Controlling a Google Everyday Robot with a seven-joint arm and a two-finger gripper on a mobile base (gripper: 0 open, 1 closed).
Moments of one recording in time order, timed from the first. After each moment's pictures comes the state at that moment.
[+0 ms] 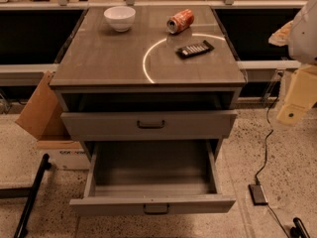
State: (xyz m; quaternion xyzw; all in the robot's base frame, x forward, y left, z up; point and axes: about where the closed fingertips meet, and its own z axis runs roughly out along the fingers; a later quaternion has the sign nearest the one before) arm 0.438 -0.217 0.976 -0.60 0.78 -0.03 0.16
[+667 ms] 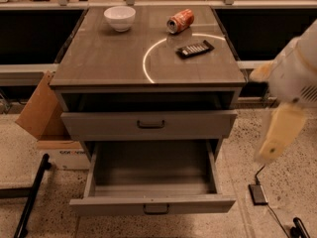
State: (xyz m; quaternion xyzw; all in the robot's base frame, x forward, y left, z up) arm 0.416 -0.196 0.922 -0.61 0.77 0.02 0.15
